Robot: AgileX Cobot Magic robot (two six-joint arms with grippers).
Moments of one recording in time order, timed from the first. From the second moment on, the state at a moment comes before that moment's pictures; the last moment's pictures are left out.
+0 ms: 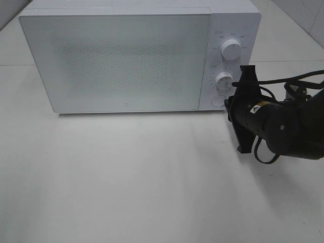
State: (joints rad) left arm 0.00 0.00 -0.50 -0.07 1.04 0.04; right arm 0.47 1.89 -0.61 0.51 -0.82 1.36
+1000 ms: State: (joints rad) left arm 0.00 0.00 -0.50 -0.07 1.04 0.04; right arm 0.43 2.05 -0.80 0.50 -0.75 1.36
